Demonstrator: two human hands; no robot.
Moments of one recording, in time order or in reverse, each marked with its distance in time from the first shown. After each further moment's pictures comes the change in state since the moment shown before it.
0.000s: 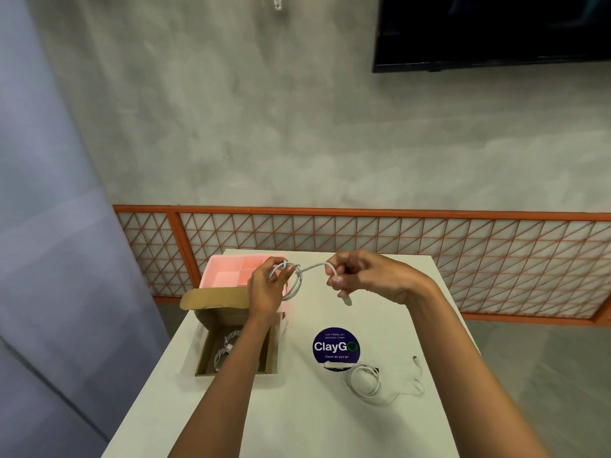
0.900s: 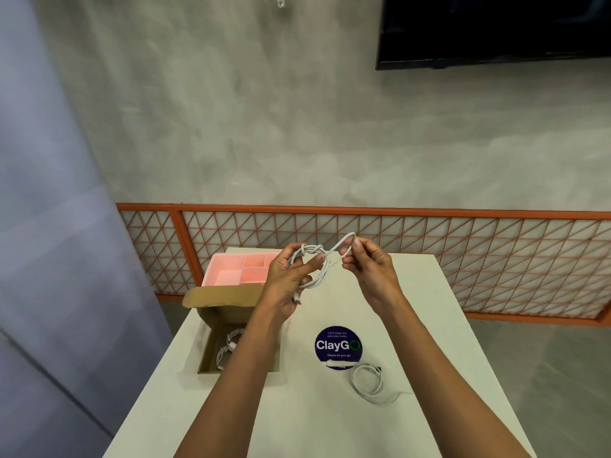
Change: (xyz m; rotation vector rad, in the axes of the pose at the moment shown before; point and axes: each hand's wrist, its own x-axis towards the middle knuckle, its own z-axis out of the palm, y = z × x) left_hand -0.021 0.056 0.015 -0.615 -0.224 -0.178; right_hand 0.037 0.048 0.016 0.603 0.694 -0.238
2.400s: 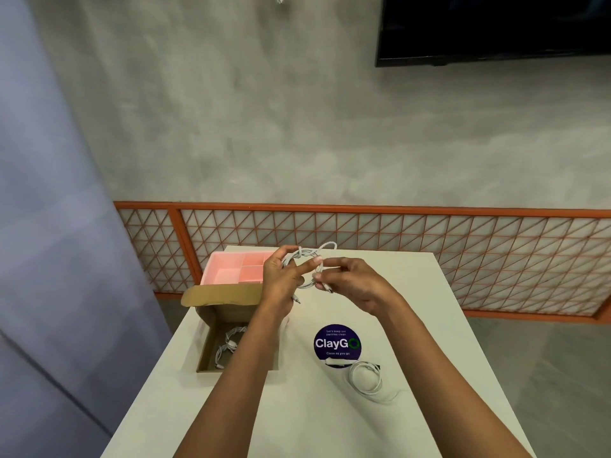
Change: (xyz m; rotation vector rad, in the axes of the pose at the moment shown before) left_hand 0.006 -0.008 -0.003 0.166 0.190 0.032; right_hand -0.010 -0.007 0.015 -0.203 -0.224 0.431
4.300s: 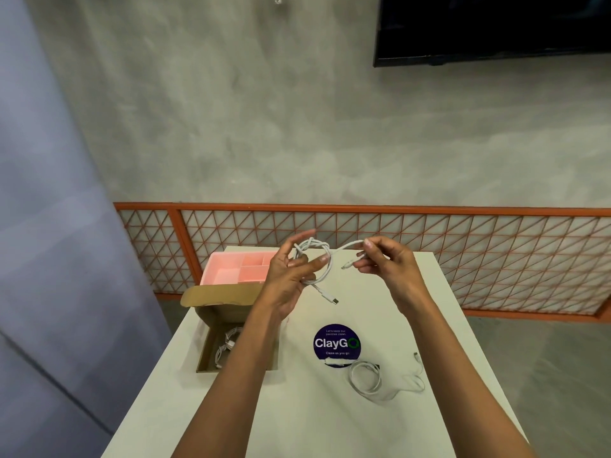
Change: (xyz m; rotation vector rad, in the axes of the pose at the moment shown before) left_hand -0.008 0.011 0.001 -0.158 -0.265 -0.005; right_hand -0.021 -0.007 -0.043 -0.080 0.282 -0.437
